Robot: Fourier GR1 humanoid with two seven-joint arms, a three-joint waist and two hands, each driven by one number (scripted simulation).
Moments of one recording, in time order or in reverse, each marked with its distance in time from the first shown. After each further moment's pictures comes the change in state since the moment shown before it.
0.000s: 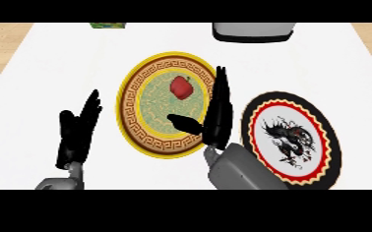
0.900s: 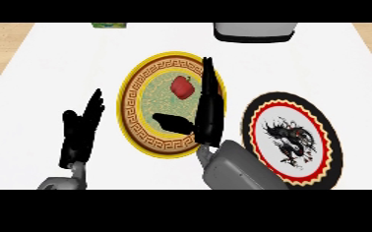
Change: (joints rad) left arm -0.004 0.010 -0.036 0.000 0.014 0.027 -0.001; right arm -0.059 -0.001 0.028 -0.075 -0.122 0.022 -0.106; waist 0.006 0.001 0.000
